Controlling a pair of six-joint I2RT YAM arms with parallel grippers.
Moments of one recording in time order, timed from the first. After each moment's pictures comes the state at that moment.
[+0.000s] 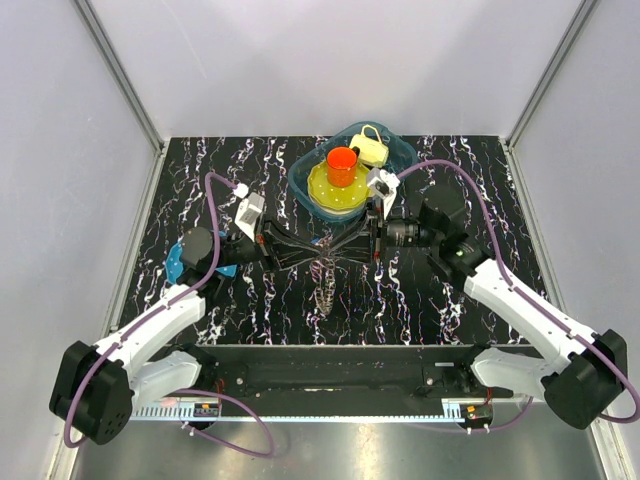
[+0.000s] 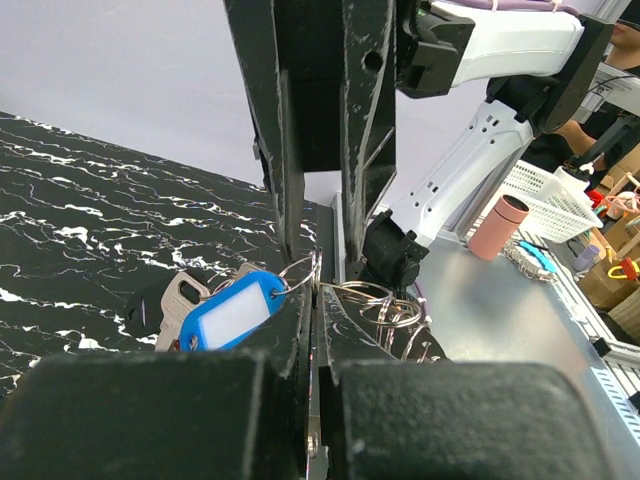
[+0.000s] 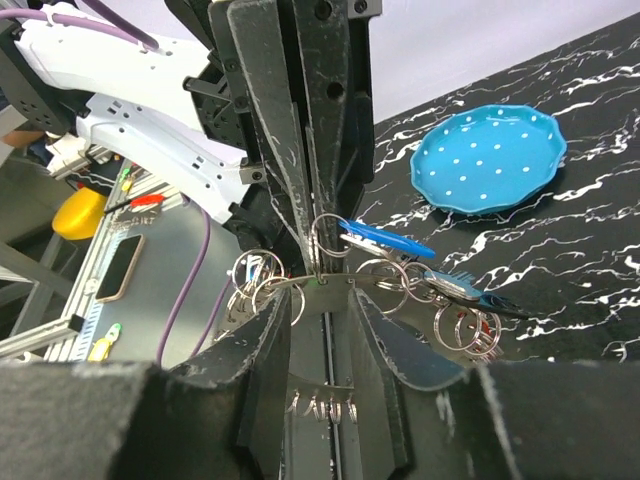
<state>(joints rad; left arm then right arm) -0.48 1.03 0.57 0.85 0.99 -0.66 0.61 1.14 0.94 0.17 -0.91 0.40</state>
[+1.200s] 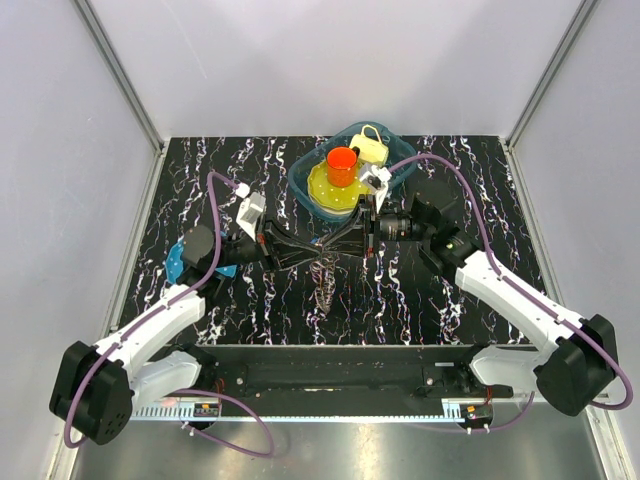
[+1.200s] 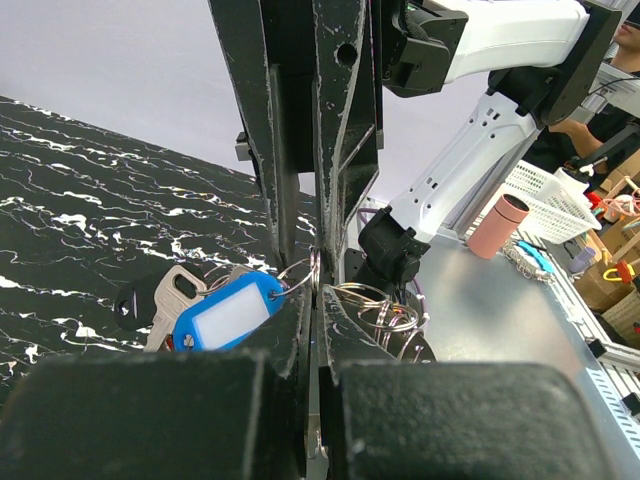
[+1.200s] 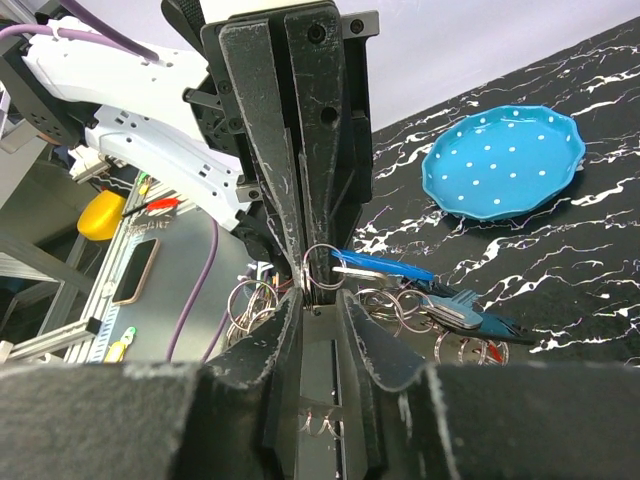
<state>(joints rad) -0.48 1.02 0.57 0.82 0.99 -0.66 0.62 1.21 0.97 0.22 -0.94 0.43</state>
